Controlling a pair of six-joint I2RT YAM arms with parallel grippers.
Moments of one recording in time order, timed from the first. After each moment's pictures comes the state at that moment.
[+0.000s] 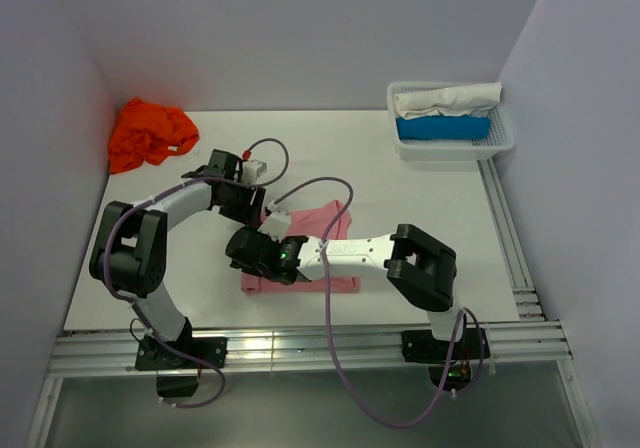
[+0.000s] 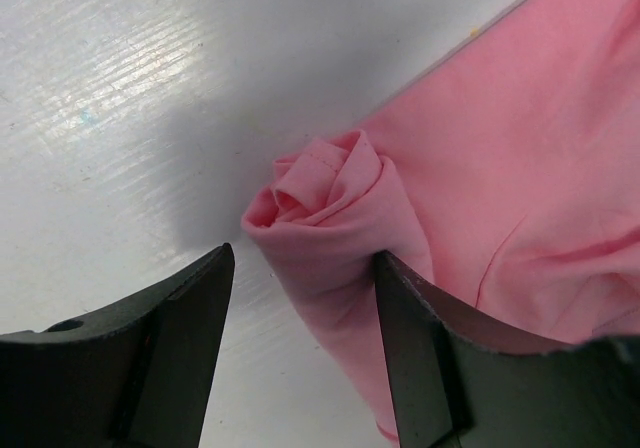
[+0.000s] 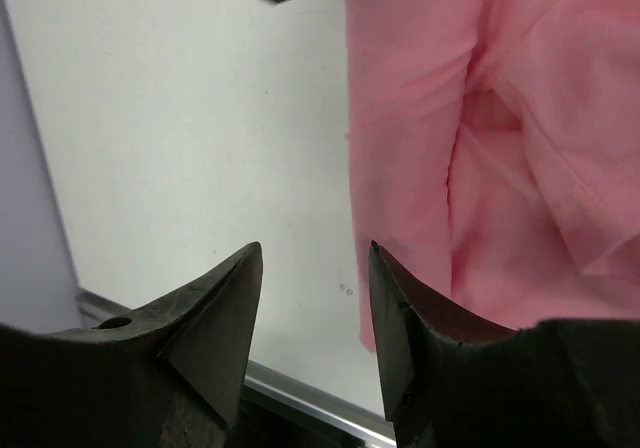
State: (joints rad) left arm -0.28 1.72 1.06 -0.43 0.26 0.11; right arm 1.24 1.93 1.36 -0.28 0.44 1.38
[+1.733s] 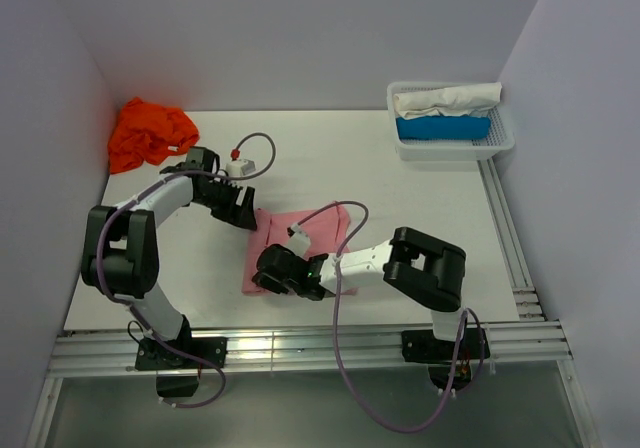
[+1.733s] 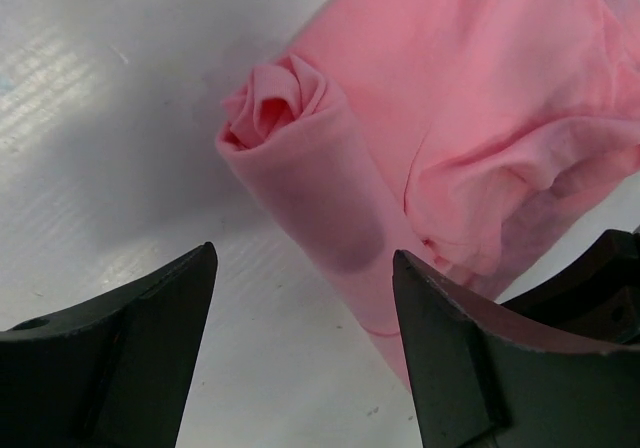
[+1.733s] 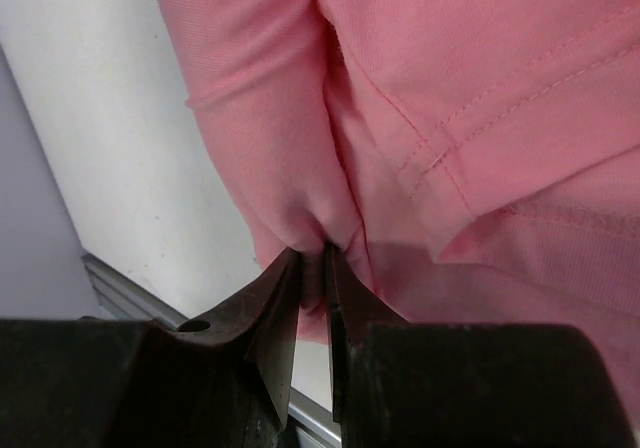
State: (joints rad) left arm -0.14 1.70 1.11 -0.61 0.58 0.27; right arm 1.23 1.90 1.02 0.05 0.30 1.46
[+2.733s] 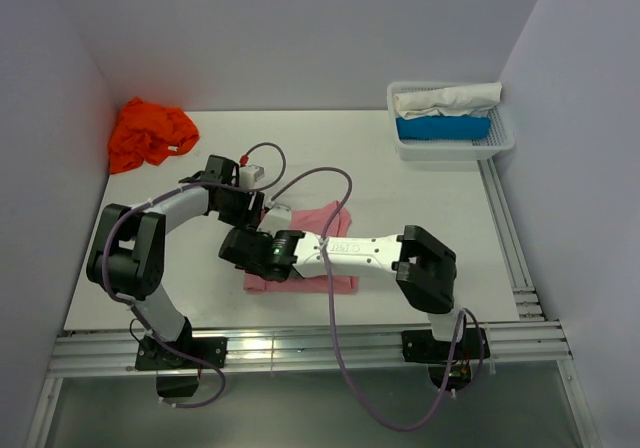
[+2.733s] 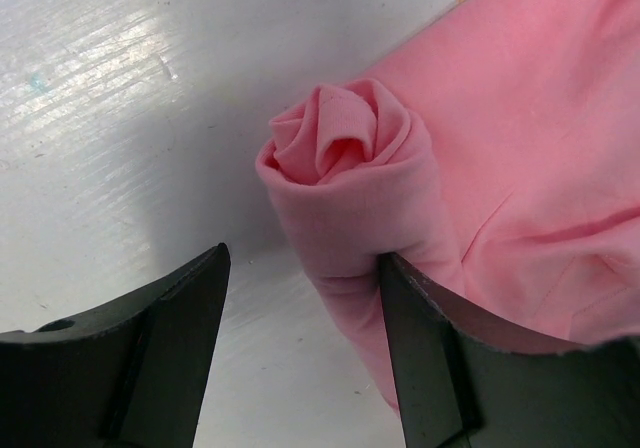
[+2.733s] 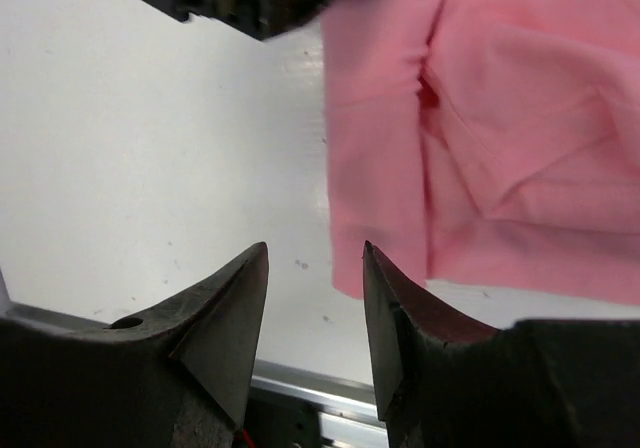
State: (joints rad) left arm -0.27 1.70 1.00 -0.40 0.32 0.09; right arm 1.27 1.91 1.48 -0.60 0.50 1.38
